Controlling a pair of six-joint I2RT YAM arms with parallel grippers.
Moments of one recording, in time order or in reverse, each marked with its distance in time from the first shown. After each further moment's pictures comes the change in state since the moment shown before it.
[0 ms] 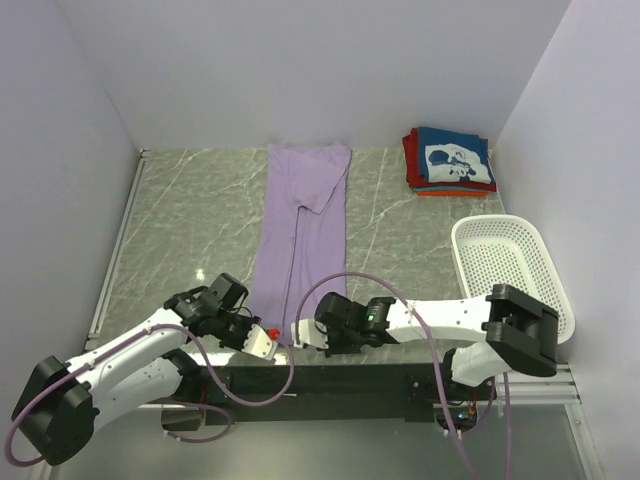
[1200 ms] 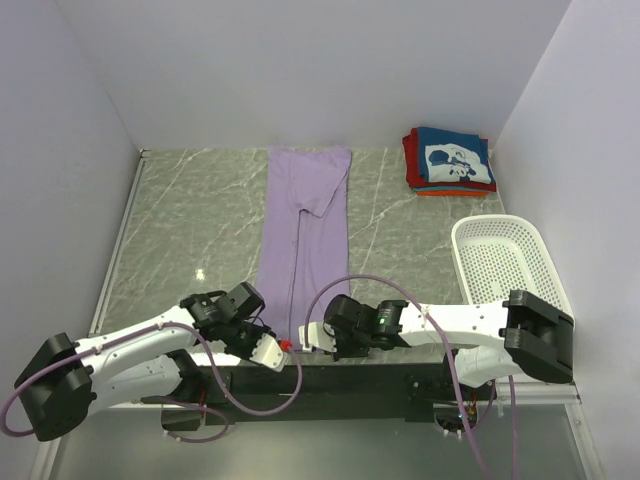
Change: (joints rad) left arm -0.200 0.072 0.039 -0.020 -0.117 -0.138; right arm 0.000 -0.103 -0.063 -0.030 -0.040 0.003
